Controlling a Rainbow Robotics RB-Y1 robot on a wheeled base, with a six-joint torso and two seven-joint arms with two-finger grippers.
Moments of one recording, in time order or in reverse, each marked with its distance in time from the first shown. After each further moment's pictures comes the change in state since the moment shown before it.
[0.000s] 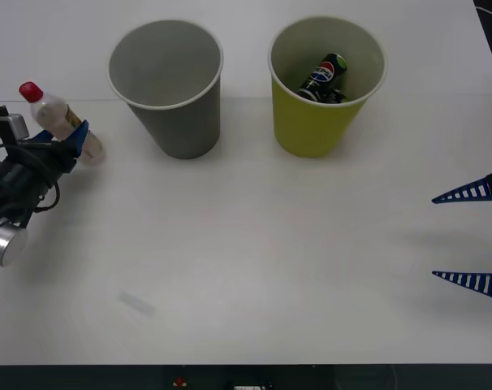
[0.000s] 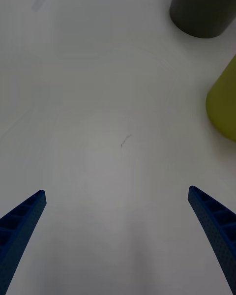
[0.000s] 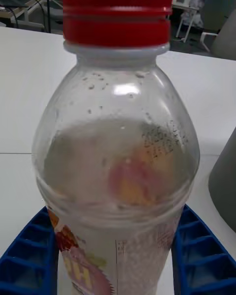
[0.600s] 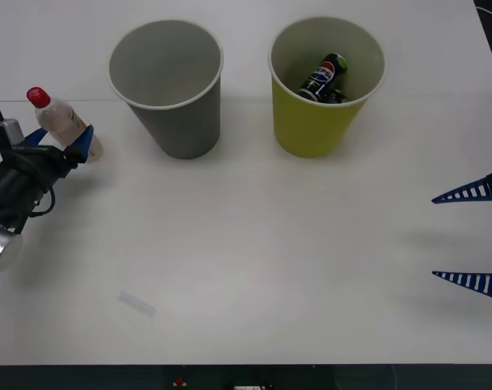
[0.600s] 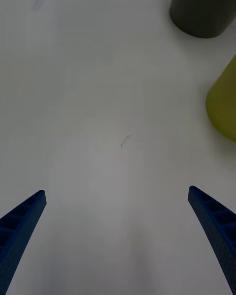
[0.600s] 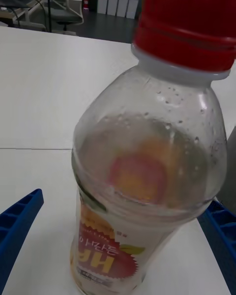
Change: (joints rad) right arm 0.000 0.000 0.000 0.000 0.000 0.000 0.000; left arm 0.017 0.007 0.000 0.000 -0.004 -0.019 0.002
